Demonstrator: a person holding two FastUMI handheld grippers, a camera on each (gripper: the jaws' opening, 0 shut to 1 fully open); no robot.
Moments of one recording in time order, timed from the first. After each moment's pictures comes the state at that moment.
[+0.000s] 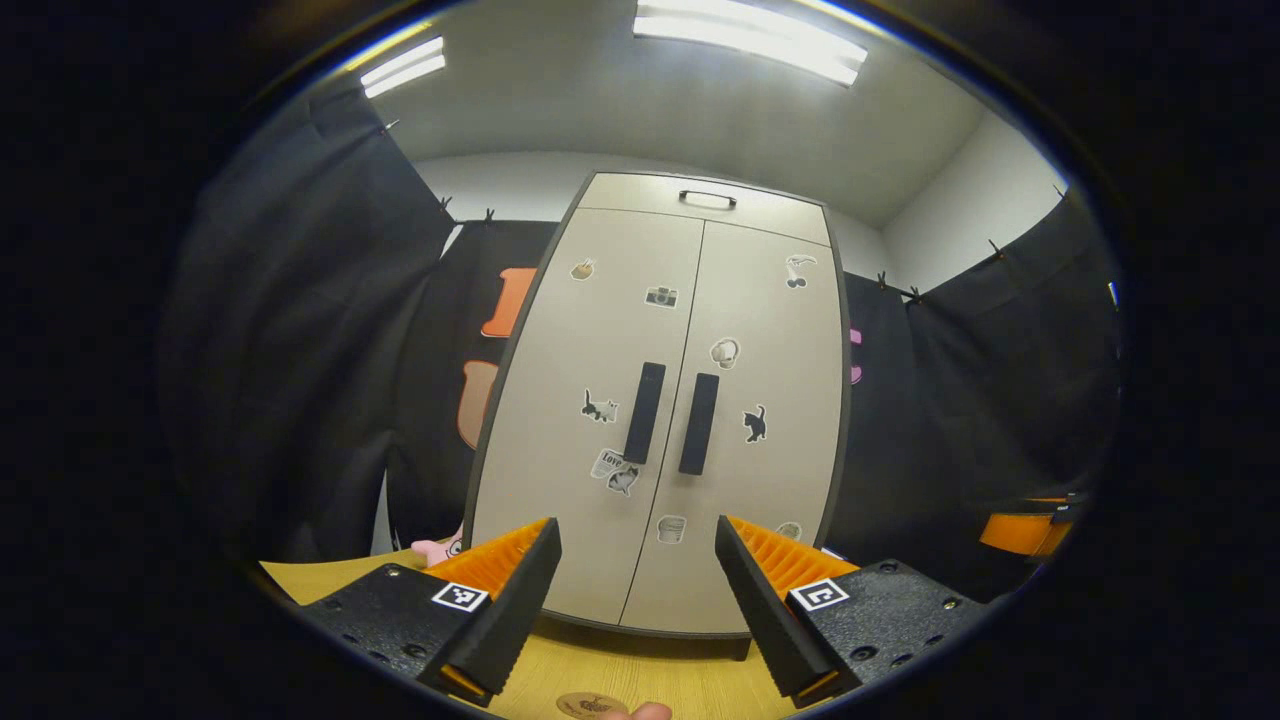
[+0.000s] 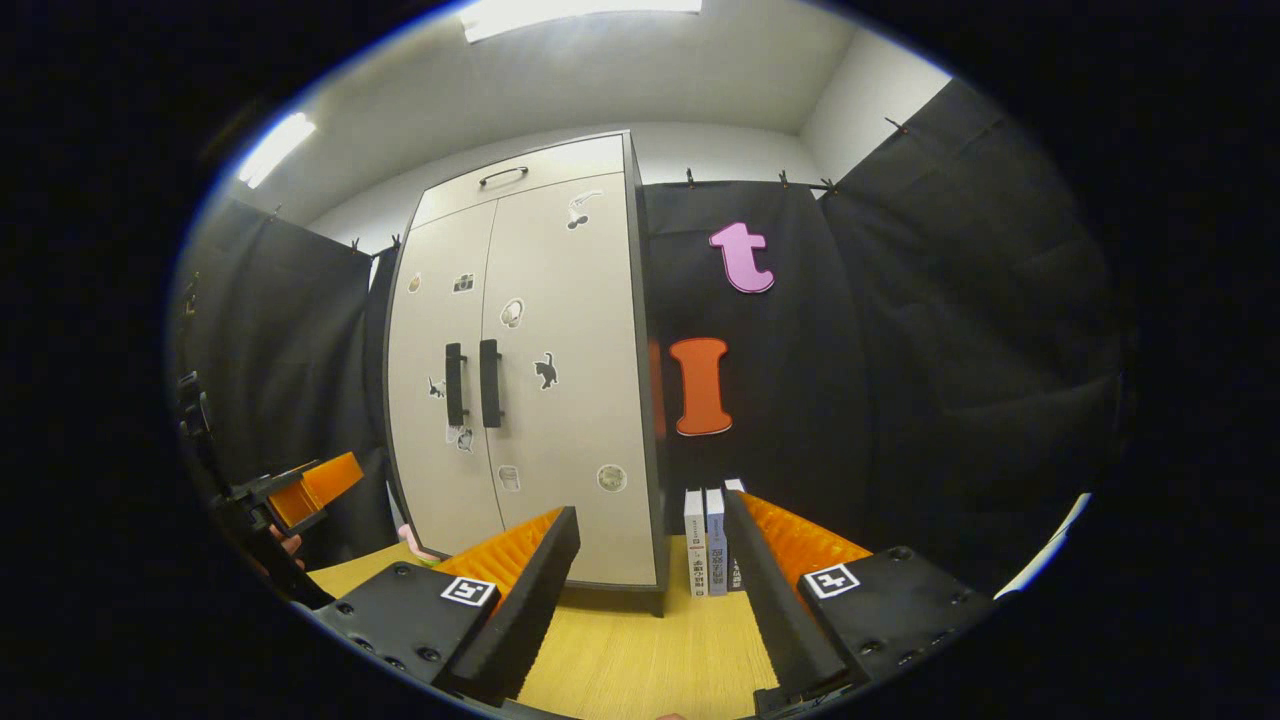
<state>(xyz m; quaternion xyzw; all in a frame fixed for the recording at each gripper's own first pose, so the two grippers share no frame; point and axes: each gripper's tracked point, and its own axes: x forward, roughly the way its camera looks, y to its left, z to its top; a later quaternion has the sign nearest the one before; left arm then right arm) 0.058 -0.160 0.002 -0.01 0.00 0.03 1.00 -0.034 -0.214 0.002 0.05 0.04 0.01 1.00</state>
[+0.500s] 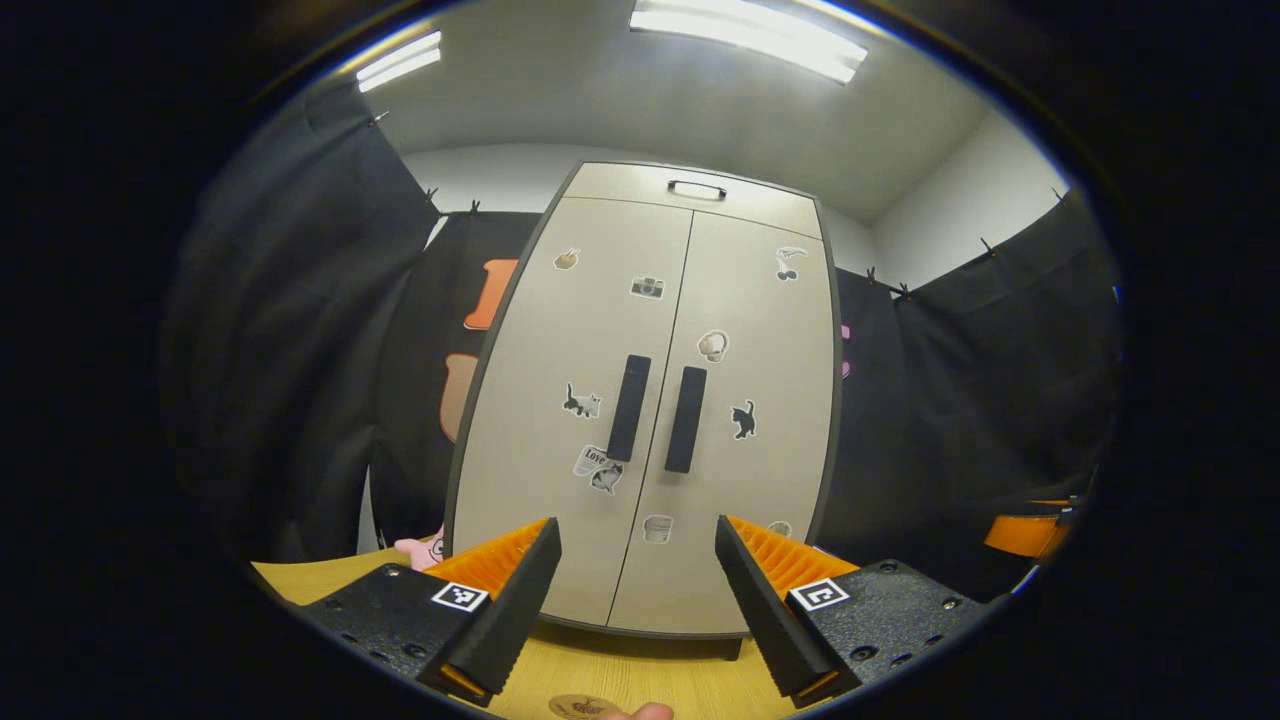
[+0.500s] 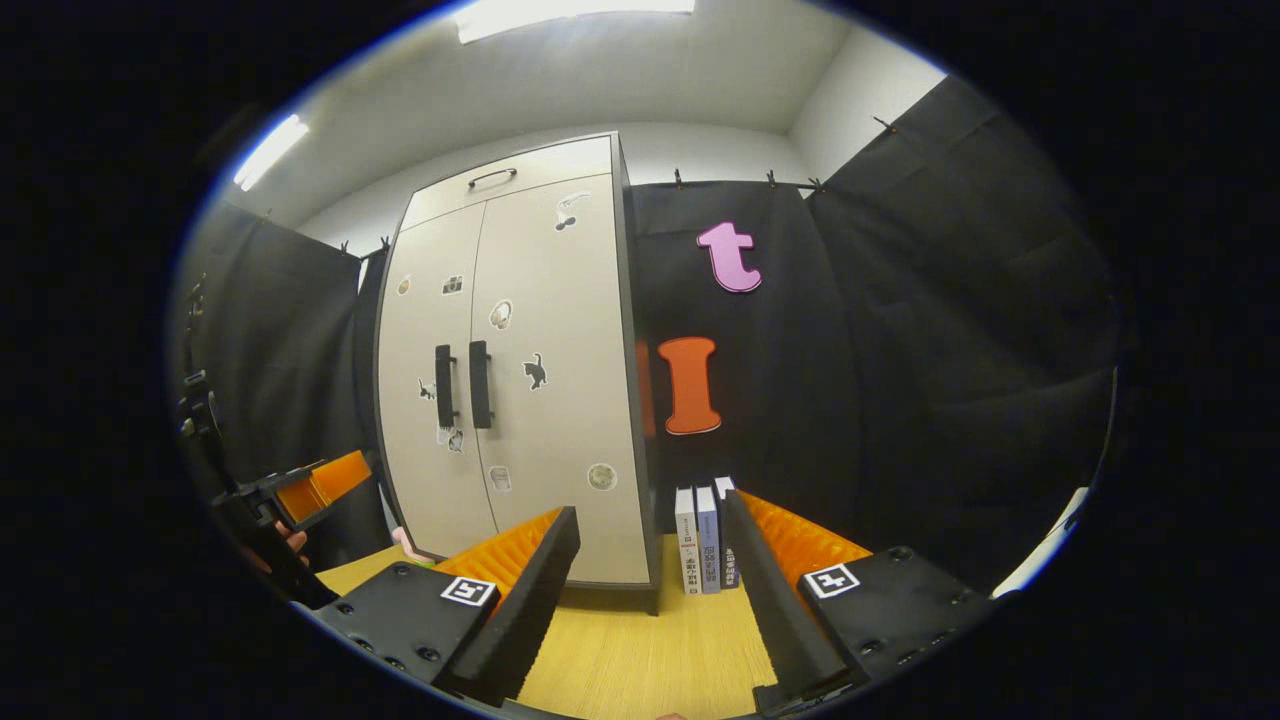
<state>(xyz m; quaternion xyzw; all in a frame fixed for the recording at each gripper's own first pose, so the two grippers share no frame) 0.073 -0.164 0.002 -0.01 0.00 0.02 1.00 -0.036 -0.219 0.003 0.05 0.04 0.00 1.00</state>
